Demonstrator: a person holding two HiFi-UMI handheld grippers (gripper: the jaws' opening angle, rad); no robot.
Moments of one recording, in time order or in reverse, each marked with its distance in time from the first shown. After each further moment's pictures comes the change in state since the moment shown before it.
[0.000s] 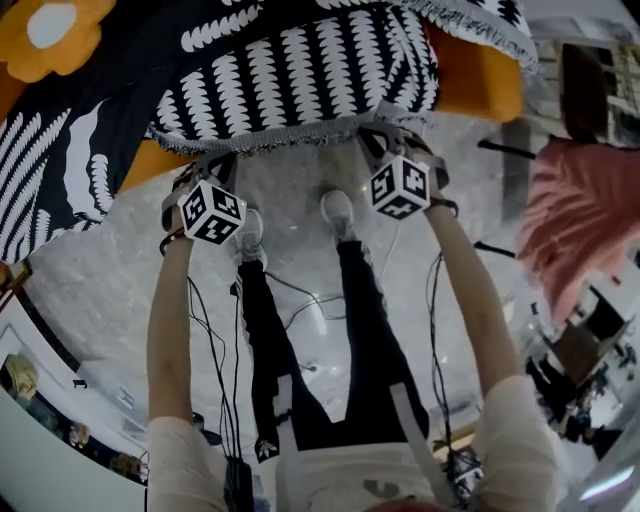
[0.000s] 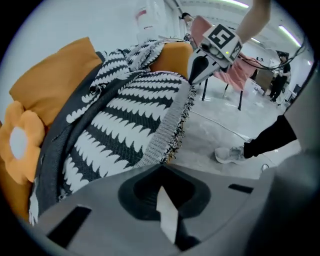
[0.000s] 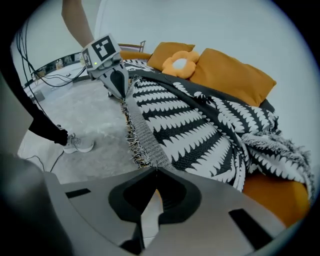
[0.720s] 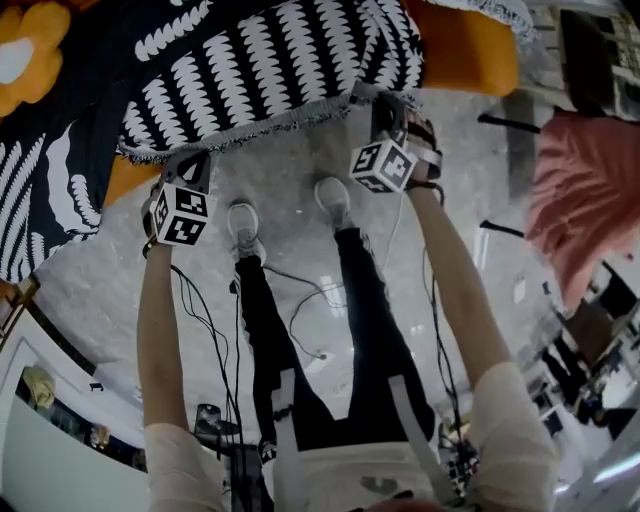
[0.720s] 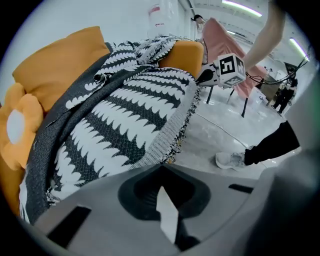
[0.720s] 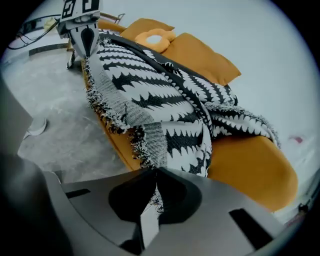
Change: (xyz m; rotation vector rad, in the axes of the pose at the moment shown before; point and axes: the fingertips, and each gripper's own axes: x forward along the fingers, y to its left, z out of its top) left arm 0.018 0.010 -0.009 -0.073 0.018 0.008; right arm 0.036 -0.048 -0.096 0.140 0.165 -0.475
